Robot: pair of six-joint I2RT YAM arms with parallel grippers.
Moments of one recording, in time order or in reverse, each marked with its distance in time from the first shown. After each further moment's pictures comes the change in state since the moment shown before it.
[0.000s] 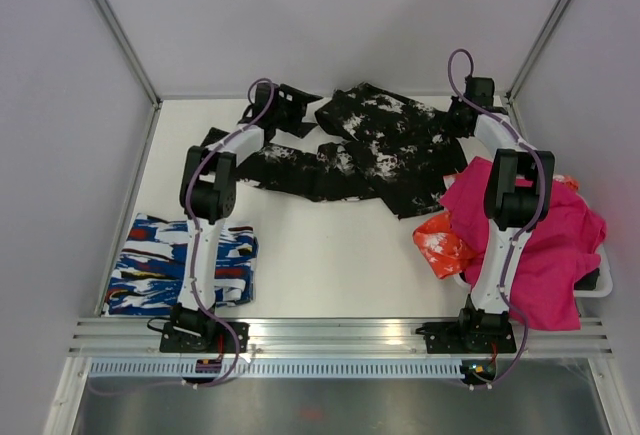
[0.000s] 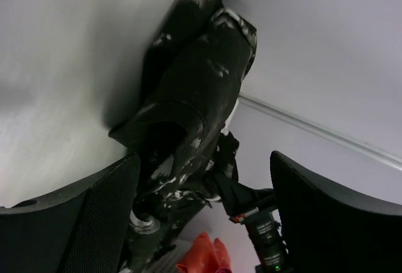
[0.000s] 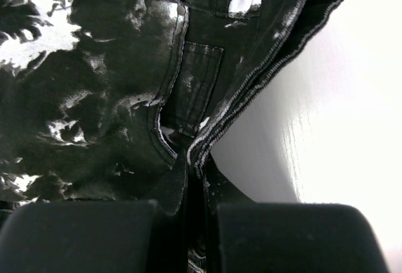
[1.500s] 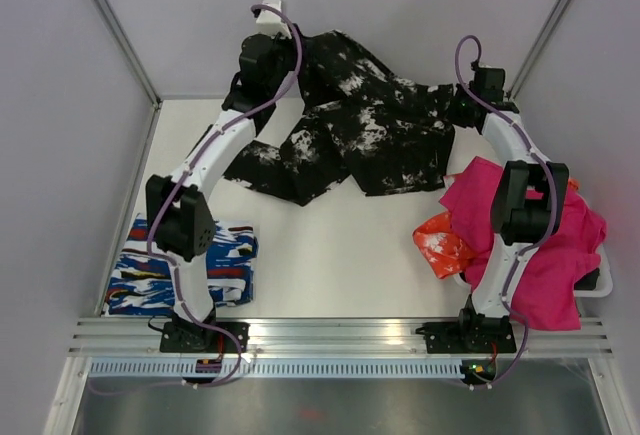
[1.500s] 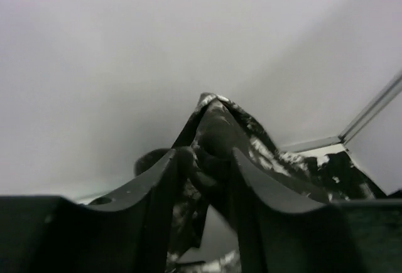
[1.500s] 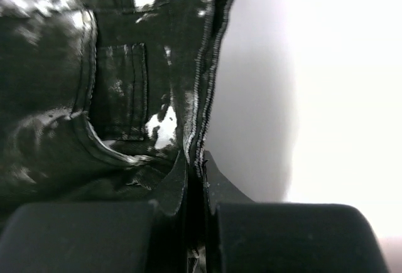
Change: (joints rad) left arm -0.134 -0.404 -0.001 0.122 -0.385 1.091; right arm 0.006 -0.158 -0.064 0.009 -0.066 -0.009
